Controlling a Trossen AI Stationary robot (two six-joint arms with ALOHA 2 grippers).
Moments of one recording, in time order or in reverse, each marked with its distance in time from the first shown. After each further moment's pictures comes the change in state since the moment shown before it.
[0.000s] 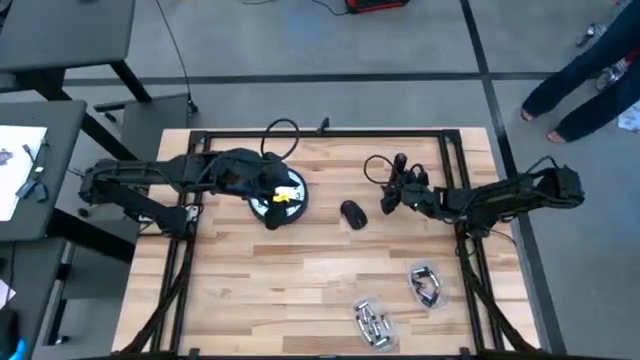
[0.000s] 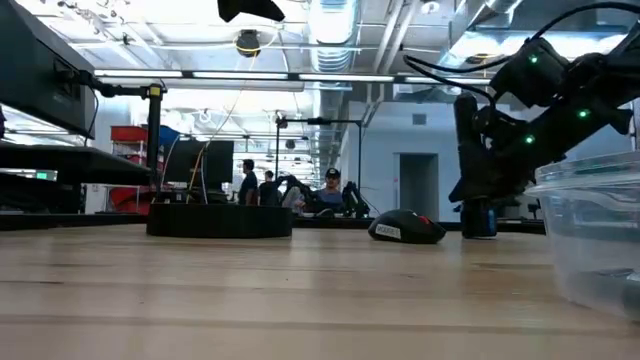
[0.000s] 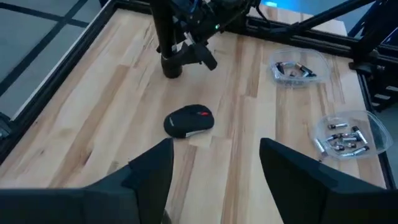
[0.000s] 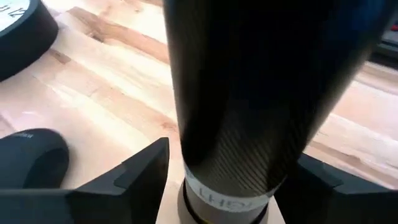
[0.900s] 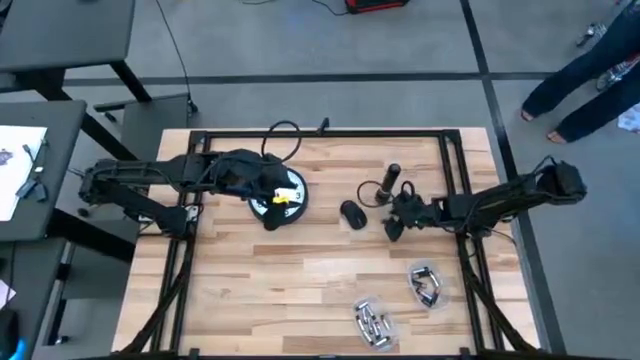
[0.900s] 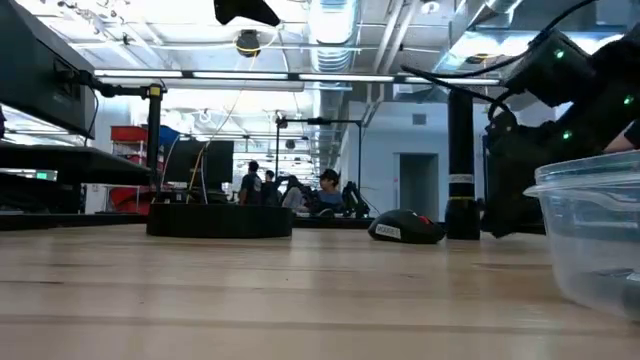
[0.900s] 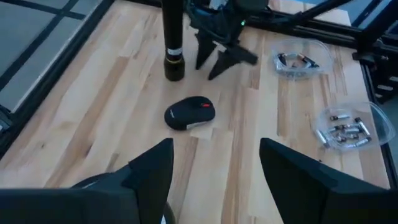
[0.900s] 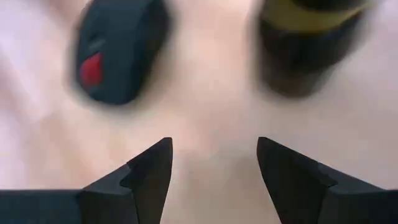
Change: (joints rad) left arm 0.000 0.000 0.000 -0.048 0.023 0.007; right arm 0.243 -0.023 0.034 -0.215 -0.375 0.285
